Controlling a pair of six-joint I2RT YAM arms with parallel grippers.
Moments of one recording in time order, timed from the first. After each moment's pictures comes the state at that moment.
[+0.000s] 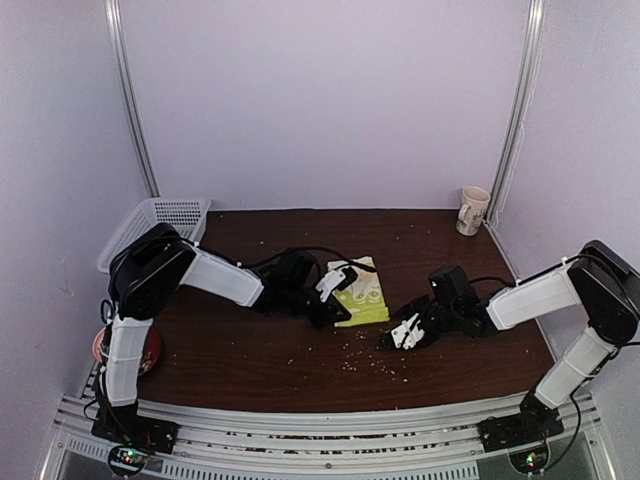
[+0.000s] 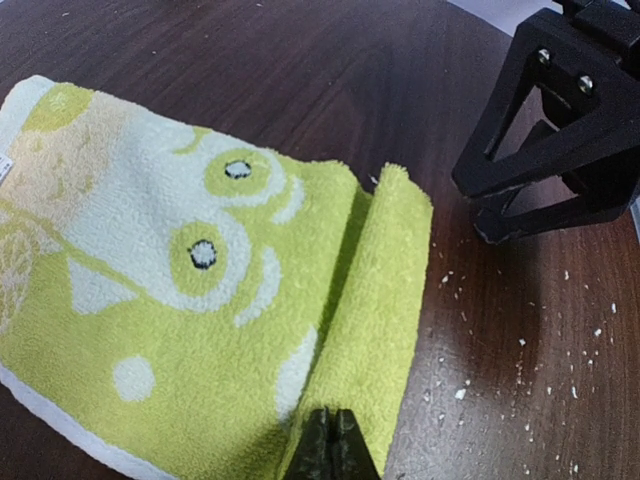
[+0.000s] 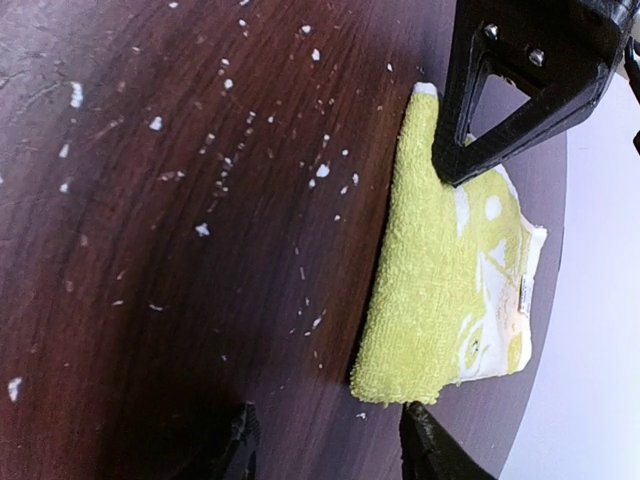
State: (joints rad) left arm -0.83 2.19 1.29 0.21 0.48 0.06; right arm 0.61 1.57 0.57 0.24 -0.23 -1.43
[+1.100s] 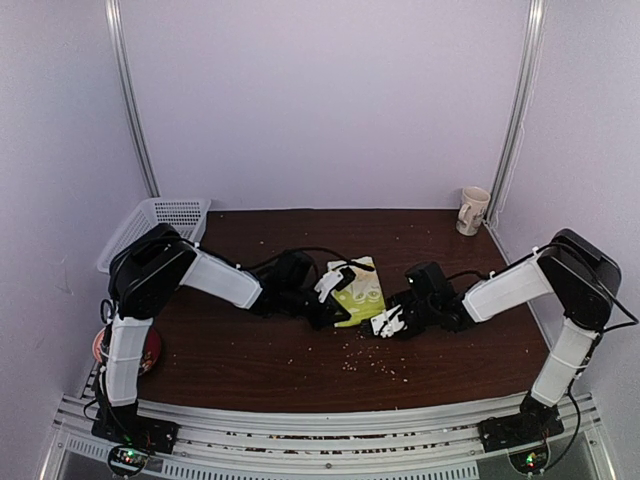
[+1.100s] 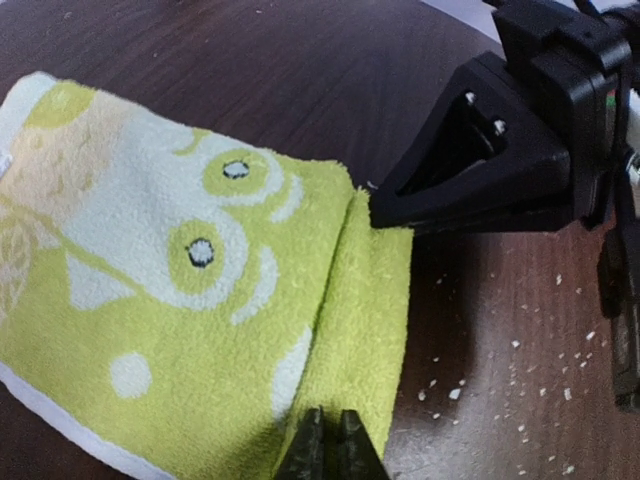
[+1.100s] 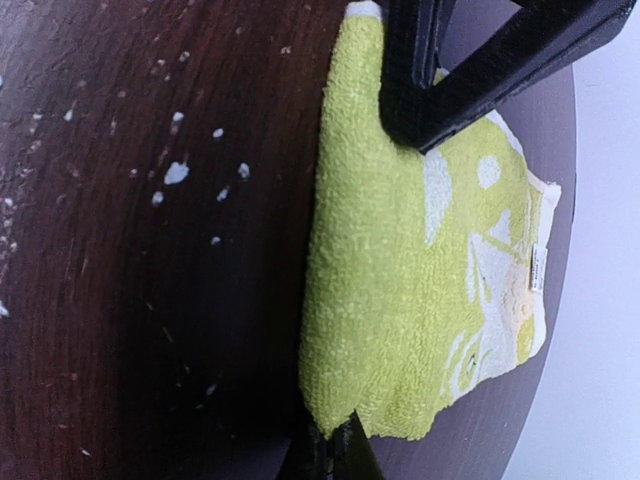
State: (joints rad) left arm -0.82 2.20 1.26 0.26 0.49 0.03; right arm 0.67 1.74 0.72 0.25 -0.04 -1.29
